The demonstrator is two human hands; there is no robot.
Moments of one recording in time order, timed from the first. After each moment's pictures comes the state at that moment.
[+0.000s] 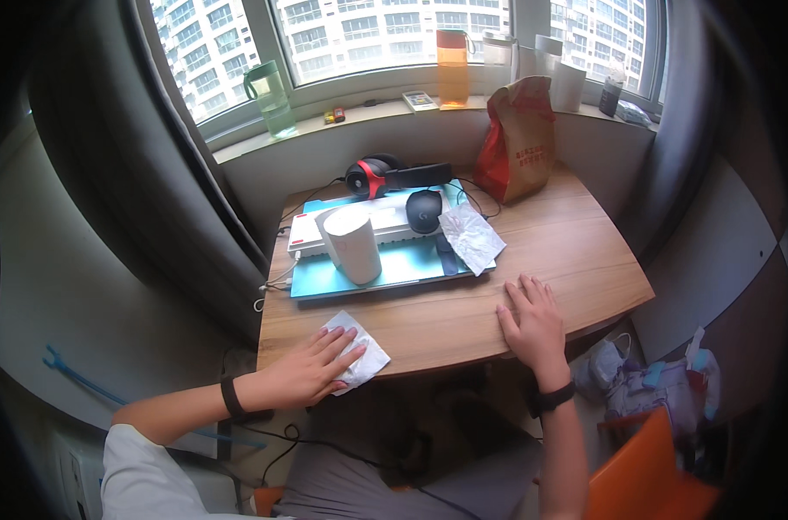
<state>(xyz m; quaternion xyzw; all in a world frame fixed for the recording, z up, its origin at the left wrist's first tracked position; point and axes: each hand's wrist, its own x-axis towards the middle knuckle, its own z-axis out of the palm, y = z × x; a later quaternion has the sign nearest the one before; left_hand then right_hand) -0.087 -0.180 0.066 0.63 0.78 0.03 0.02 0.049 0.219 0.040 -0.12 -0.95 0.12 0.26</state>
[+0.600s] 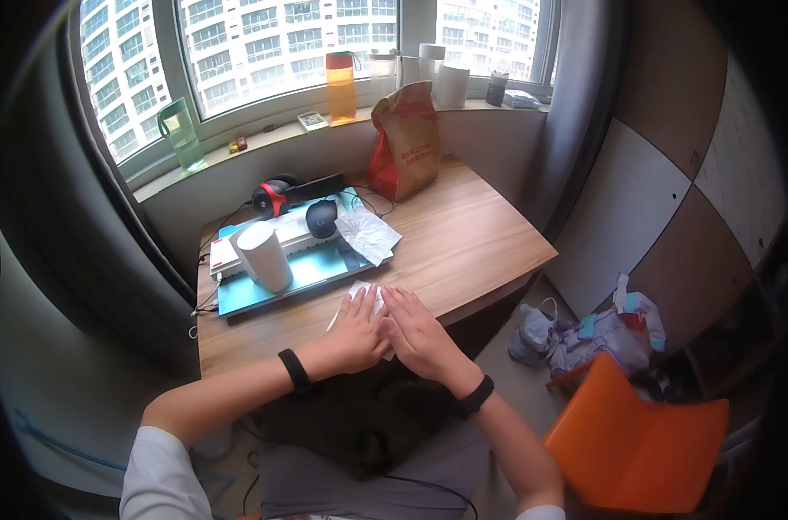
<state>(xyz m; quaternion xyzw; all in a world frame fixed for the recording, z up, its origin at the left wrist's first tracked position) -0.051 0.013 0.040 0.63 0.77 0.13 -0.01 0.087 0.151 0.068 0.02 -0.93 0.30 0.22</state>
